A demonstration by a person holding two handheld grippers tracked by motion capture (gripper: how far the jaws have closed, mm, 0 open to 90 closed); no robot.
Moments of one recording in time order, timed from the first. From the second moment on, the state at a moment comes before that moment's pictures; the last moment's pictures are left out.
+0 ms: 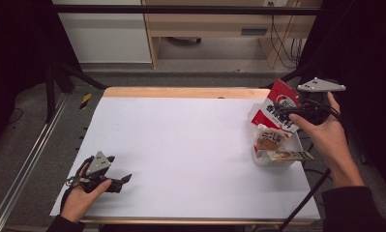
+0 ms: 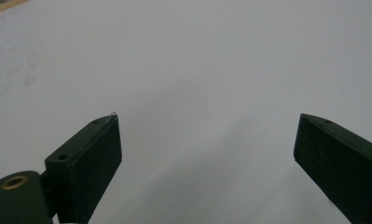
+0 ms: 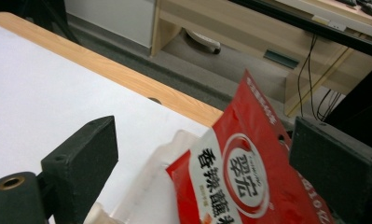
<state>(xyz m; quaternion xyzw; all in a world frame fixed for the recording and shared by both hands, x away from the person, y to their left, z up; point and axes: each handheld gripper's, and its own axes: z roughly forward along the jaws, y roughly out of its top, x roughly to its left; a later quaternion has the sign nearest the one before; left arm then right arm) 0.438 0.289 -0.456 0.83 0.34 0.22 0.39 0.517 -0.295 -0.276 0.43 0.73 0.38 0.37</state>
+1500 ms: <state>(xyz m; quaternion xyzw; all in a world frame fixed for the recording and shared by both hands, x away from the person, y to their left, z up) 0.439 0.296 -0.456 0.82 0.36 0.23 0.39 0.464 -0.199 -0.293 0.35 0.78 0.43 0.30</state>
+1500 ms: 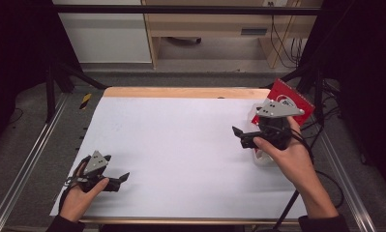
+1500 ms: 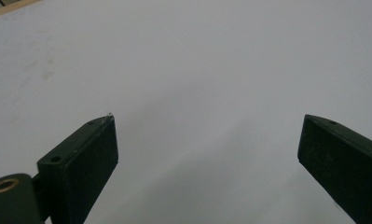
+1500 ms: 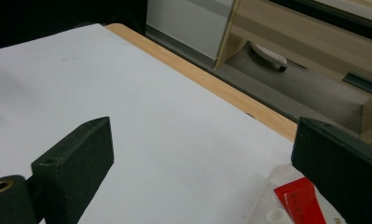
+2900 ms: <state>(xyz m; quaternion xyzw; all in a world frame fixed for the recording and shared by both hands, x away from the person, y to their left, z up) 0.439 0.300 -0.454 0.81 0.36 0.24 0.39 0.437 -0.152 -0.368 0.34 0.80 0.43 0.25</state>
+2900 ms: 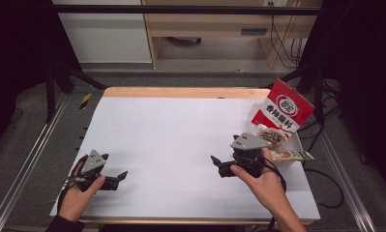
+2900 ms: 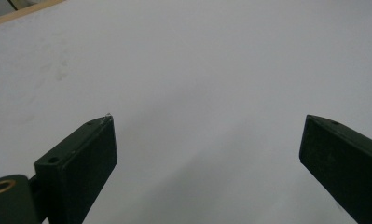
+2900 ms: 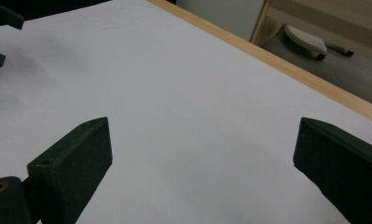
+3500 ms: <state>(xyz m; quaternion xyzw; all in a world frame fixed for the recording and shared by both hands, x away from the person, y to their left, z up) 0.439 0.304 -0.454 0.81 0.37 0.25 0.39 0.451 -0.132 -0.424 0.37 0.81 0.41 0.22</state>
